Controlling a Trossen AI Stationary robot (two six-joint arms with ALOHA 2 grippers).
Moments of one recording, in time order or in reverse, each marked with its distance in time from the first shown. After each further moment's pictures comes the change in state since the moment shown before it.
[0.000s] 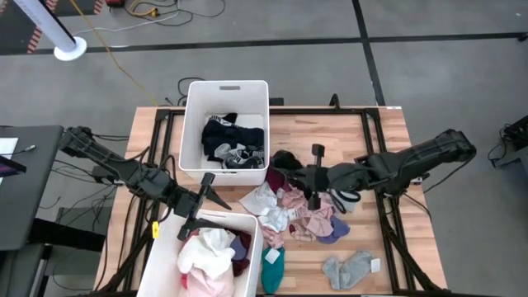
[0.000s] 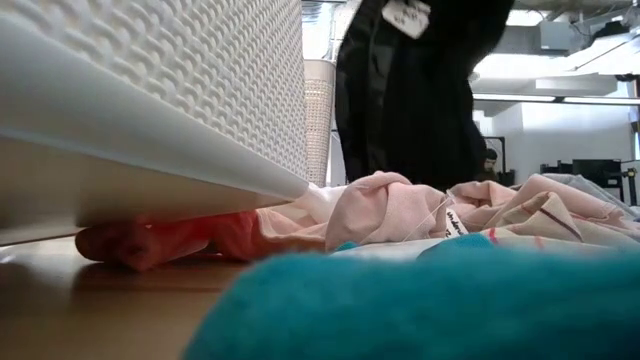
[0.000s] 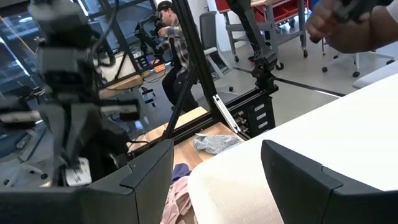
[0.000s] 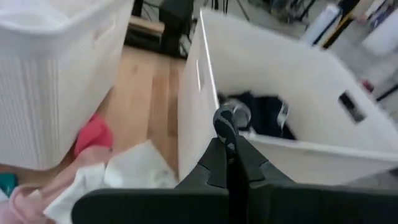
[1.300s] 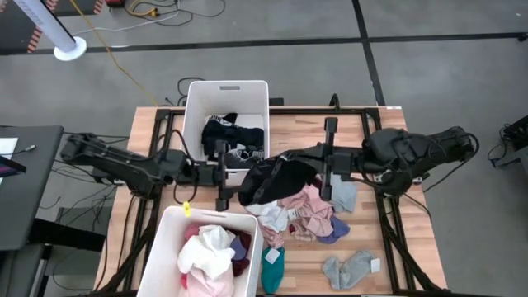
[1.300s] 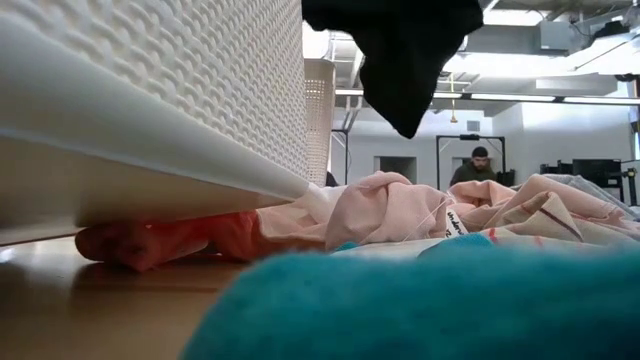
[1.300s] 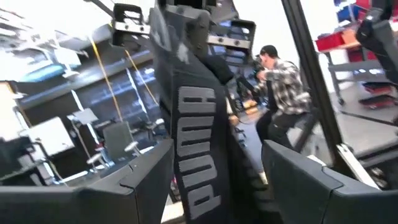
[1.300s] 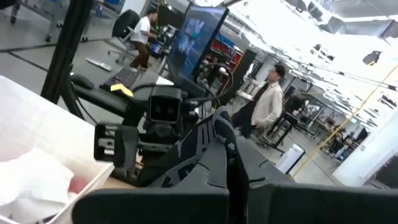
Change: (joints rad) left arm 0.260 0.190 0.005 0.524 -0.062 0.117; right arm -0.002 0.009 0.343 0.212 -0.149 -0.402
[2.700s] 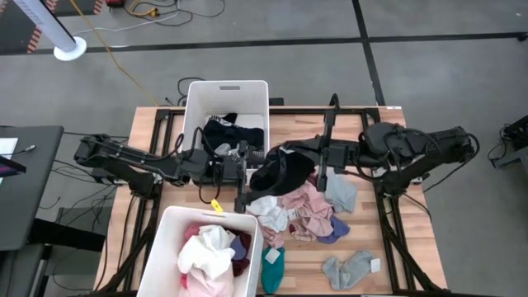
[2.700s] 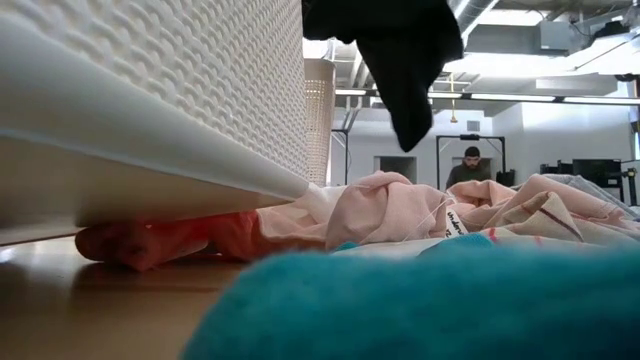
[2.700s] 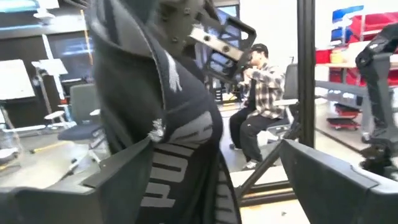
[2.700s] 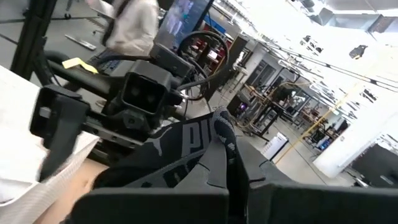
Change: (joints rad) left arm 0.009 0.185 0.240 -0.140 0.028 -0.288; right arm -0.068 0.000 0.000 -0.040 0.012 -0.040
